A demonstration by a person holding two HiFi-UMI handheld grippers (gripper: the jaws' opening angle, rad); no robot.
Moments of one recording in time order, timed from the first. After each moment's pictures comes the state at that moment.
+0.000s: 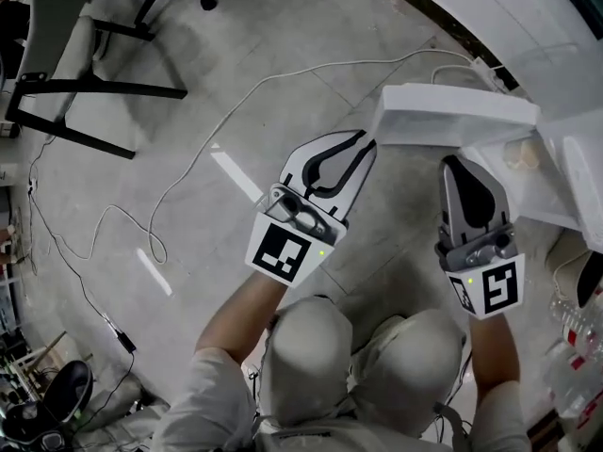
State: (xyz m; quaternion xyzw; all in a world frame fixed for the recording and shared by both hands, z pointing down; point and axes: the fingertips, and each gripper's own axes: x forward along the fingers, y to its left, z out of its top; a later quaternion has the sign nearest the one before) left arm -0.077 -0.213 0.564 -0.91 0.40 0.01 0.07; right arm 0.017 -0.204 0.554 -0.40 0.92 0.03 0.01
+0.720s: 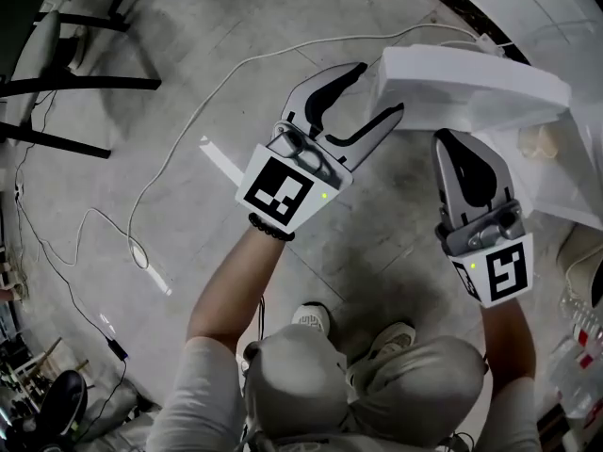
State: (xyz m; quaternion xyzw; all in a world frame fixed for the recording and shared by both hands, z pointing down) left arm -0.053 -0.270 0.647 -0.94 0.34 0.02 0.03; right arm 0.005 -0.224 0.635 -0.38 0.93 0.04 -0.02
